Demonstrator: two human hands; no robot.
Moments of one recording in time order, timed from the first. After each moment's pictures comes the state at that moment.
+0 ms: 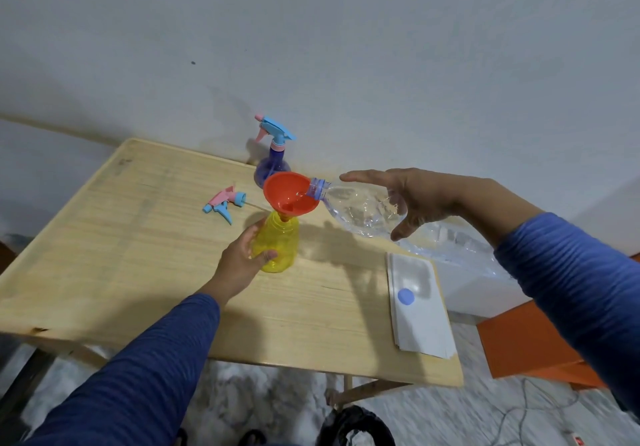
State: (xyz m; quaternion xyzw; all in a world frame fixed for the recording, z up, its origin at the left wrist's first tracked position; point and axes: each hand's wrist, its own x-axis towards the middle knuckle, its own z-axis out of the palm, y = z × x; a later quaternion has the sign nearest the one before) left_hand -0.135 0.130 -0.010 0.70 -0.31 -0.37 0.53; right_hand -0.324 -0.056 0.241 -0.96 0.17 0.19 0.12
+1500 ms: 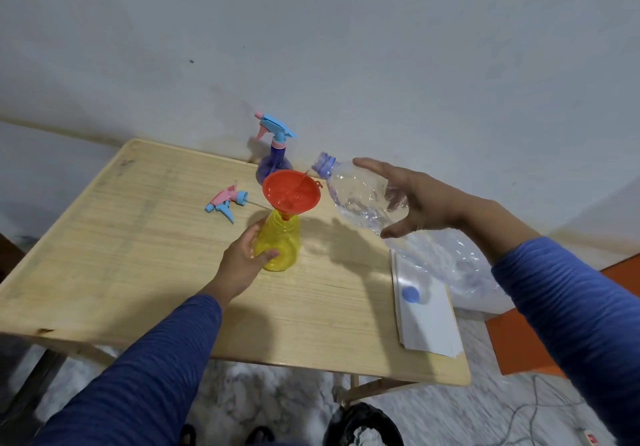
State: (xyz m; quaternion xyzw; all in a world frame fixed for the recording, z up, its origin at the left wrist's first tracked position) left_hand -0.140 0.134 0.001 0.68 -0.31 -0.37 0.55; right_hand -0.341 -0.059 0.216 -0.96 0.17 0.05 0.21
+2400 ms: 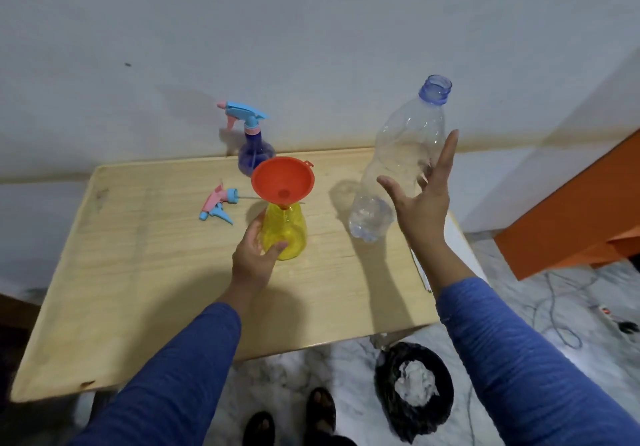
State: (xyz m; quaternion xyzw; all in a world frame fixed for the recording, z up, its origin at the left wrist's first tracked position) left_hand -0.135 0.128 -0.011 0.70 -0.32 -0.35 0.54; right_hand -0.345 0.004 0.114 -0.65 0.50 -0.49 0.30
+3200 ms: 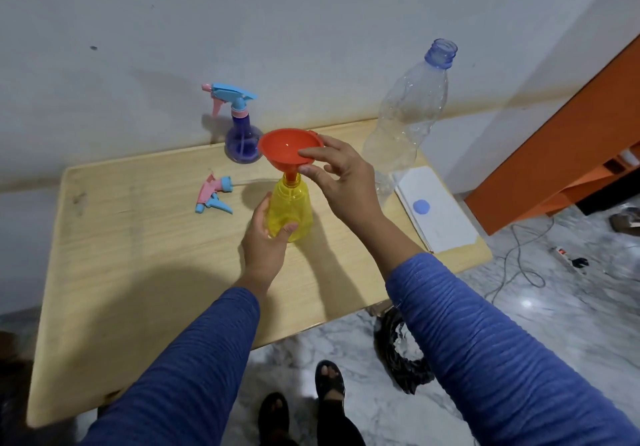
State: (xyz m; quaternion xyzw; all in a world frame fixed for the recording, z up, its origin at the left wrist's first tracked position) left_hand -0.127 0.131 -0.010 0.69 -0.35 -0.36 0.52; right_hand -0.246 0.064 0.114 -0.73 0.42 -0.42 0.33
